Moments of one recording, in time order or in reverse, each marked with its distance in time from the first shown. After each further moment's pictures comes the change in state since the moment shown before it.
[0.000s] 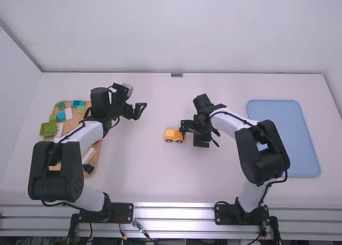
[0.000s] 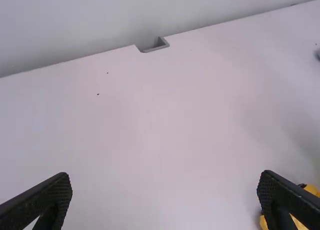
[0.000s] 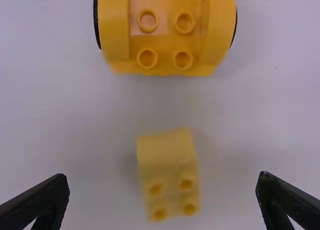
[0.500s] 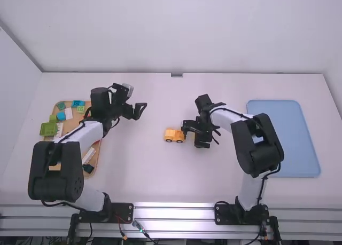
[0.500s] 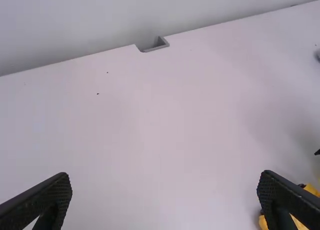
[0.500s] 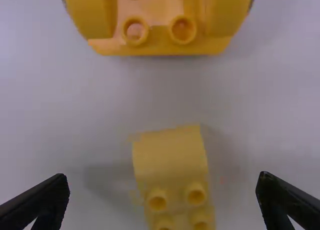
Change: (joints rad) left arm 0.000 0.000 0.000 -0.003 0.000 -0.003; right arm -0.032 0.093 0.041 -0.029 -0.020 0.021
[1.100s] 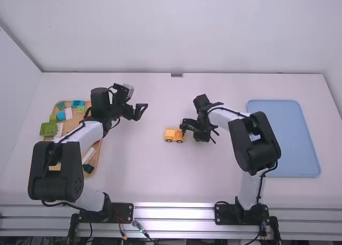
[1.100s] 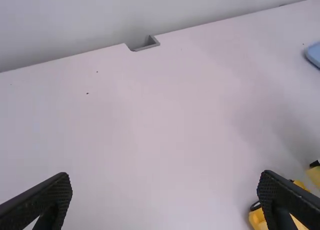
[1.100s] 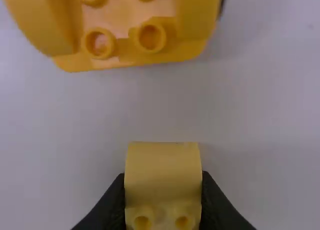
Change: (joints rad) left arm 0.000 0.000 0.000 -0.002 0.038 0.001; right arm 0.009 0.031 0.019 0.003 0.023 0.127
